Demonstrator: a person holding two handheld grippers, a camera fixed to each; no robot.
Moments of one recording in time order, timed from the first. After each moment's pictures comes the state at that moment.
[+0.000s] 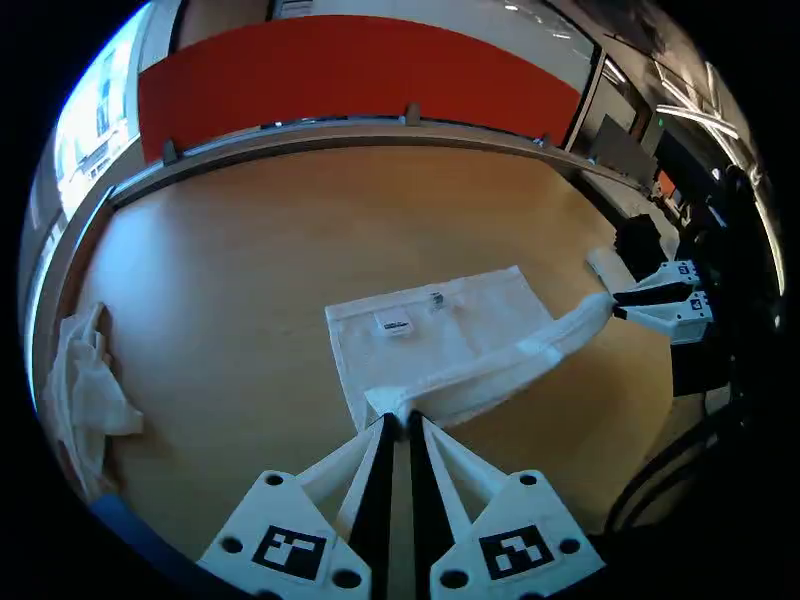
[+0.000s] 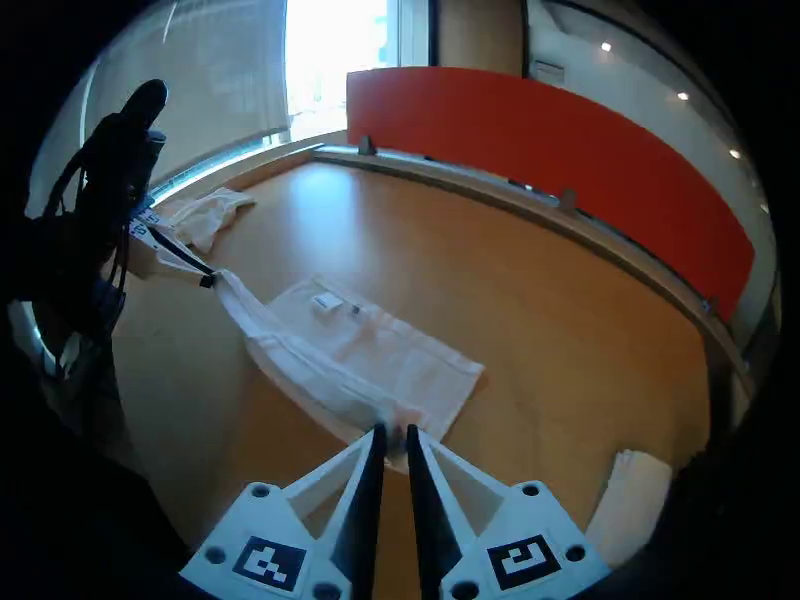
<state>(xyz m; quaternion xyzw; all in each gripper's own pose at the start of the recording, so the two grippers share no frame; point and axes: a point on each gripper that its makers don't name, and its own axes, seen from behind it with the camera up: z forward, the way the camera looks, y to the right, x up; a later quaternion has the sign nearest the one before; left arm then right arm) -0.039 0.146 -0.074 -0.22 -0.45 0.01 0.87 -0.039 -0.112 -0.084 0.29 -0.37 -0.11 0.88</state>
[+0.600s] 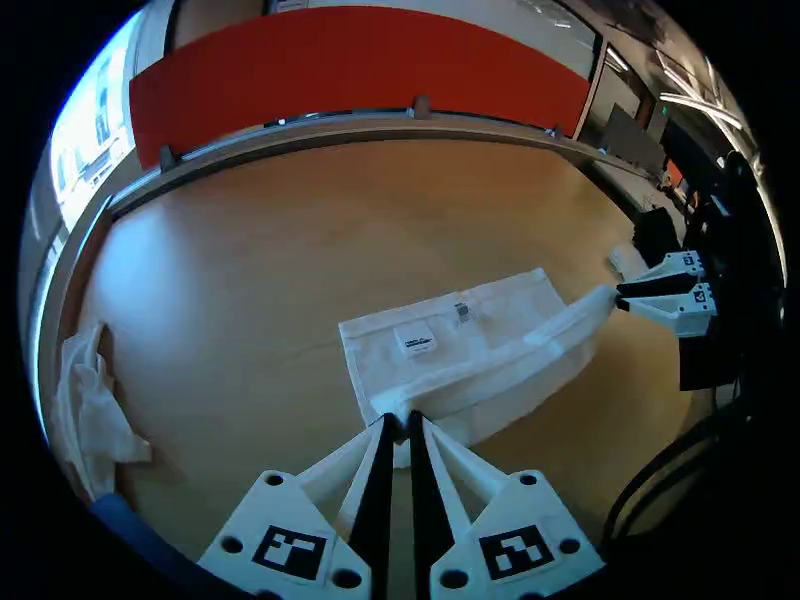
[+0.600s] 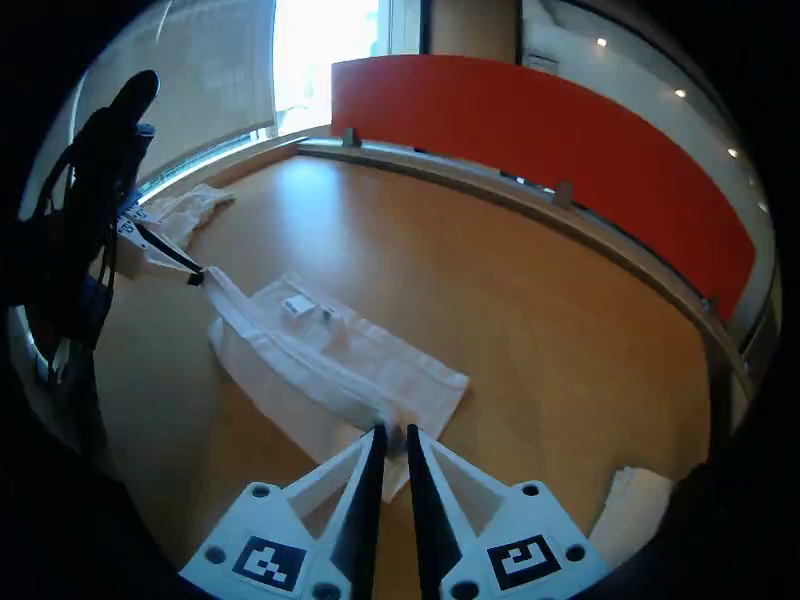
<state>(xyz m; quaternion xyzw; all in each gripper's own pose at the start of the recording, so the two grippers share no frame) -0.052 0.142 -0.040 -0.20 -0.45 0.04 0.87 -0.059 -0.112 -0.047 0.28 -0.38 -0.11 0.88</state>
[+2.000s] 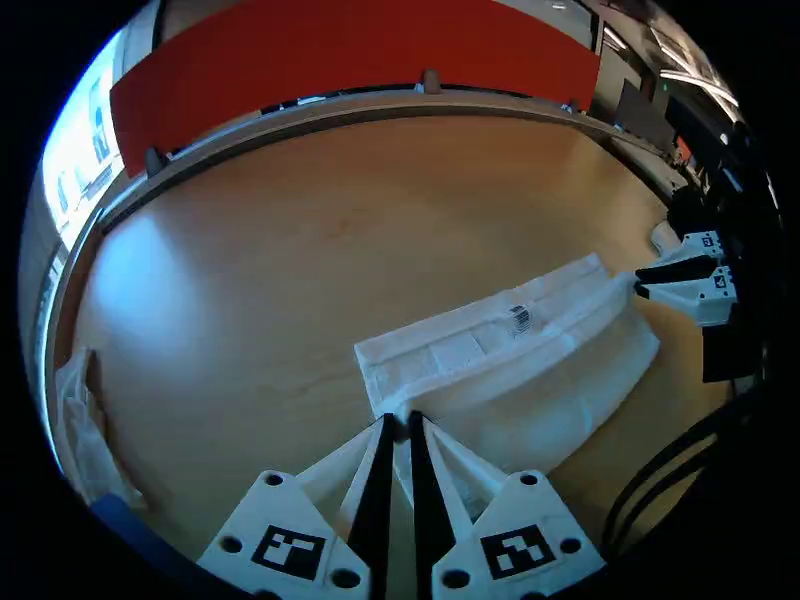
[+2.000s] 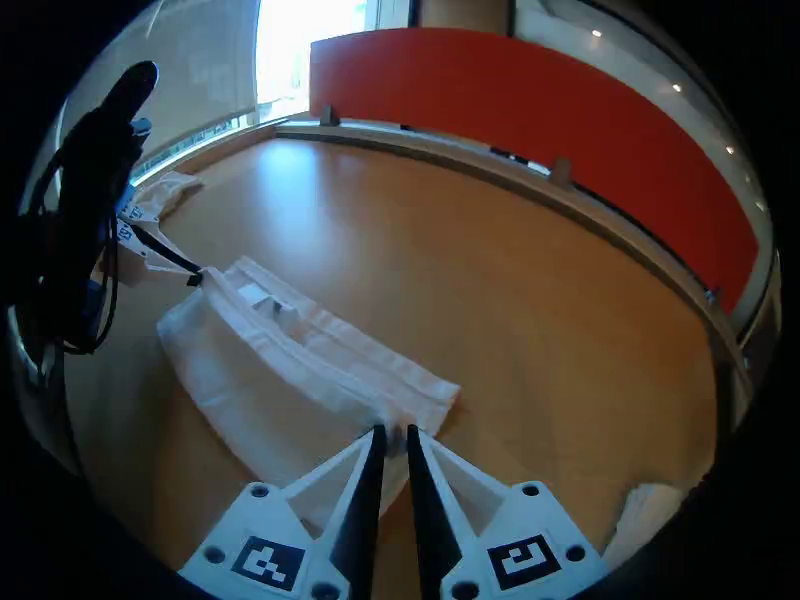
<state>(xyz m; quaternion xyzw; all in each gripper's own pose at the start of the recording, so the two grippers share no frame) -0.114 0.140 0.012 -0.19 -0.46 0.08 0.86 -0.113 -0.113 -0.004 0.25 -0.39 -0.12 0.88</state>
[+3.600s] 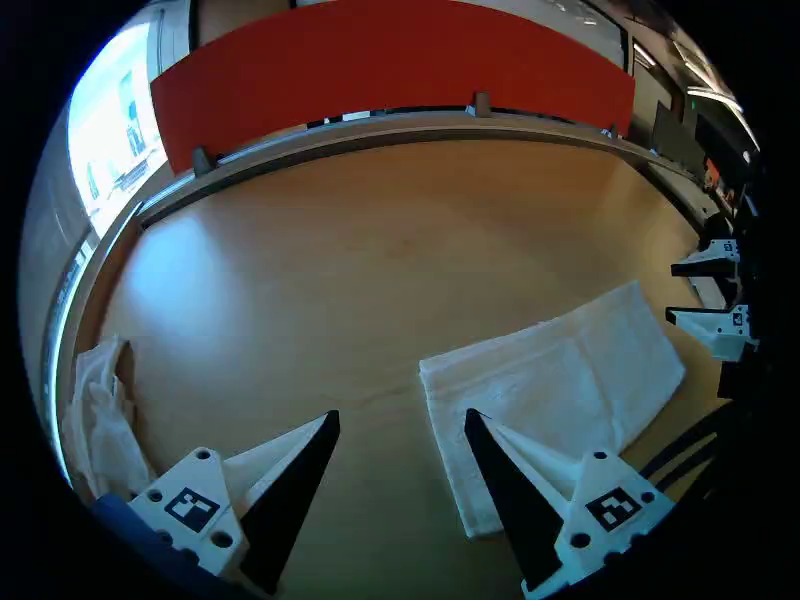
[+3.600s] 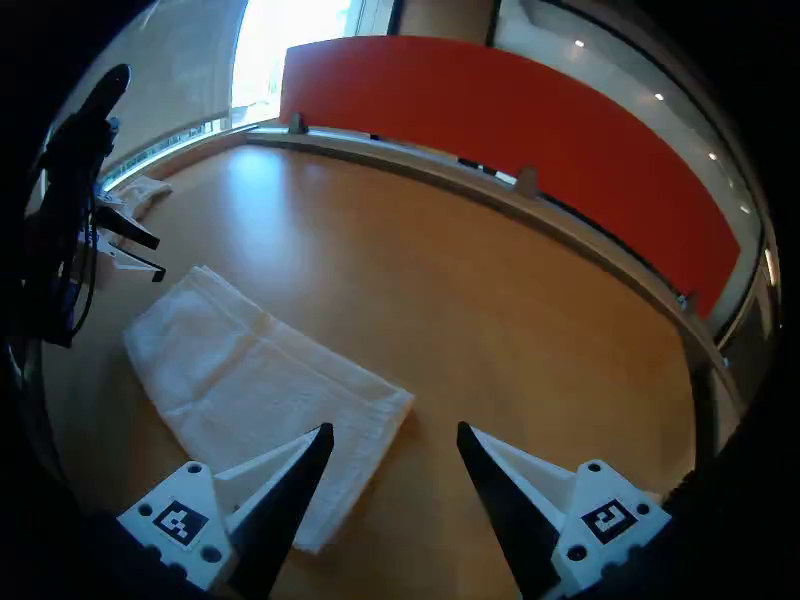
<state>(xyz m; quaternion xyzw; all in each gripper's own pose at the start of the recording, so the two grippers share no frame) -0.101 0.103 0.033 -0.12 -0.43 0.07 0.89 -0.104 -0.091 0.018 0.20 -0.37 -0.14 0.90</state>
